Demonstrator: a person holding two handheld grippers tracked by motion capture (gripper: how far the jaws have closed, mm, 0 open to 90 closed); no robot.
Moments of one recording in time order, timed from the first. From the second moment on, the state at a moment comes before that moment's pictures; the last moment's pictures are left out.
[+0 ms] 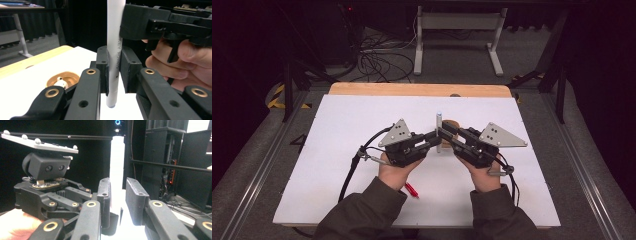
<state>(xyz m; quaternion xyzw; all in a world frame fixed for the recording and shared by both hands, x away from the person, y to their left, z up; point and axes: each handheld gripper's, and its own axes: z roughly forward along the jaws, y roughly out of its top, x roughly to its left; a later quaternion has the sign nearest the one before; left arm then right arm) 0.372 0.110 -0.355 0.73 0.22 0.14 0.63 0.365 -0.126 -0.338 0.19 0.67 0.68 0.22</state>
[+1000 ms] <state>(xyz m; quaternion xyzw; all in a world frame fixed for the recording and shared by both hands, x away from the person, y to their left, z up) 0.401 0.087 -0.350 0.75 0.21 0.17 0.61 0.370 -0.159 -0.336 0.24 0.69 0.63 0.27</state>
